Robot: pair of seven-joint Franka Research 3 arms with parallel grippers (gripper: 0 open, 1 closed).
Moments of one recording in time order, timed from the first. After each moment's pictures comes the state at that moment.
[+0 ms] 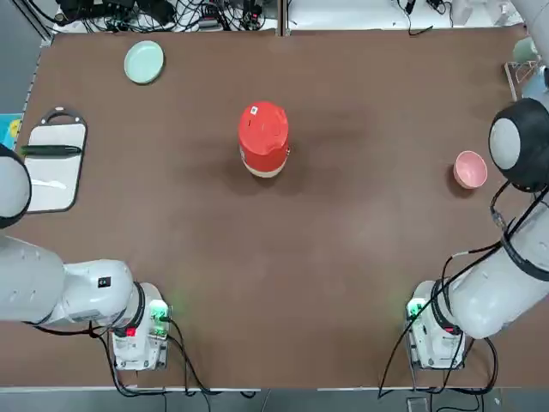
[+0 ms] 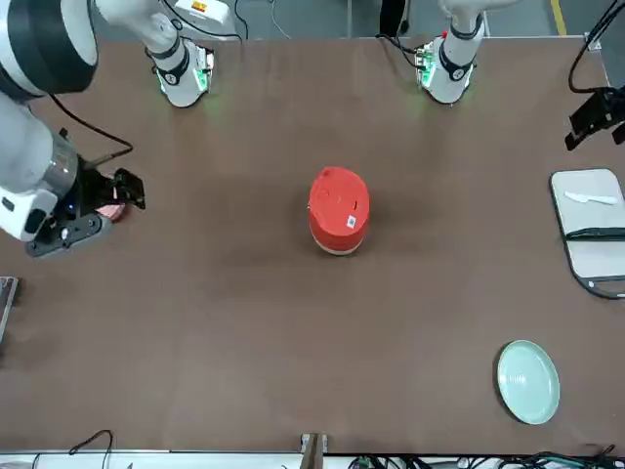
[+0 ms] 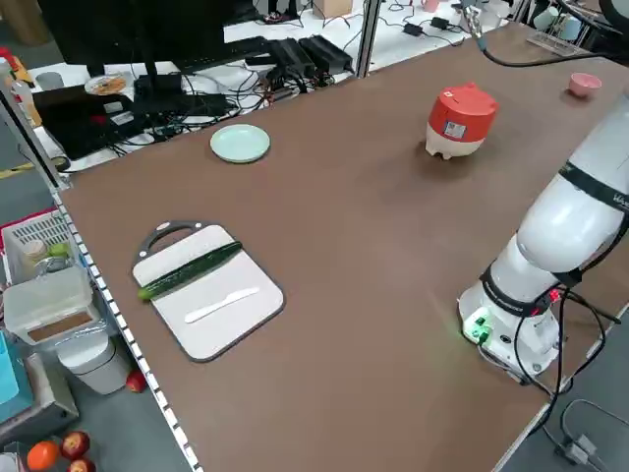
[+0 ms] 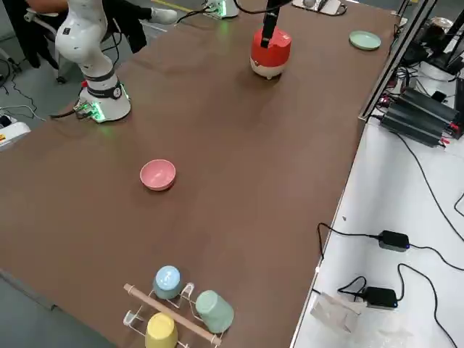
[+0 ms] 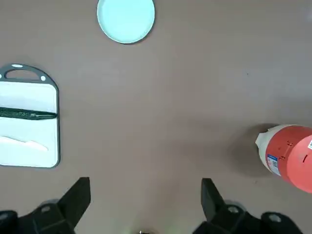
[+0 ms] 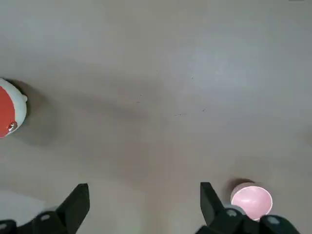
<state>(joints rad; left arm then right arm) 0.10 -0.04 -0.10 -1.46 -0.01 1.45 -0.08 0.43 0.29 -0.33 -1.22 0.15 1.40 -0.16</state>
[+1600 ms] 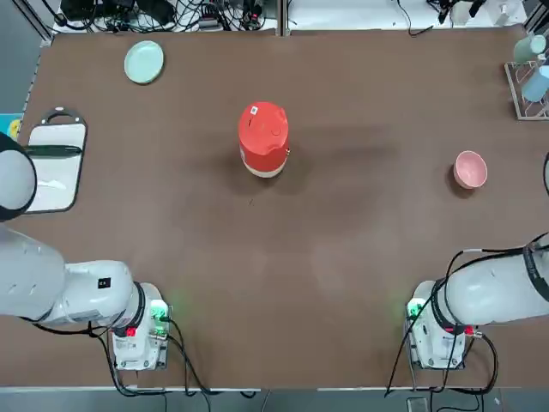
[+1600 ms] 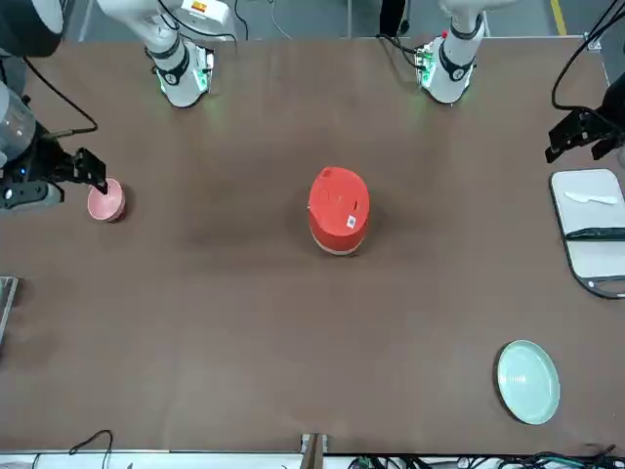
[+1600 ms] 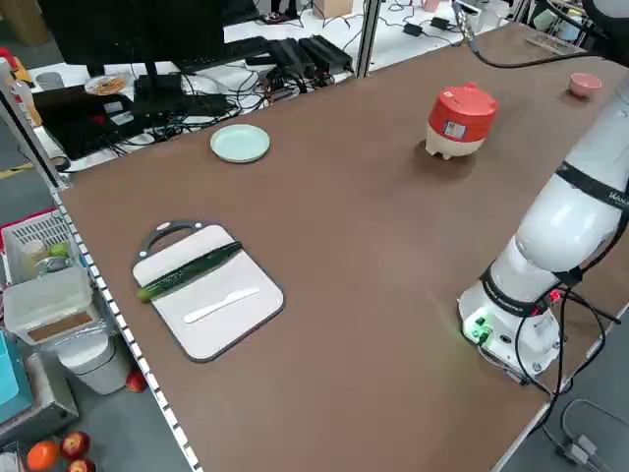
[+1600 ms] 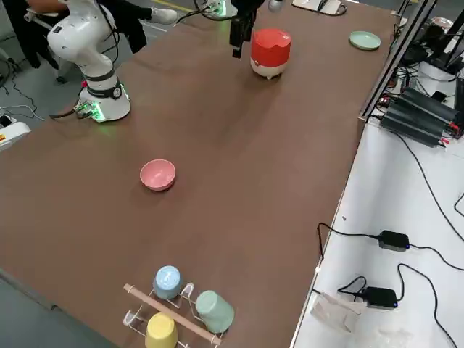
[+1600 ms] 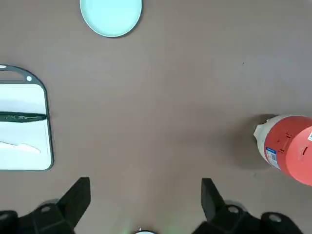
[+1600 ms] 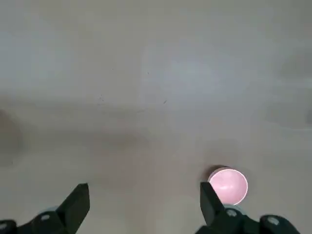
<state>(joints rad) 0.09 0.01 -0.12 -1.45 -0.01 1.45 -0.08 0.15 0.02 -0.09 -1.59 -0.01 1.61 -0.08</state>
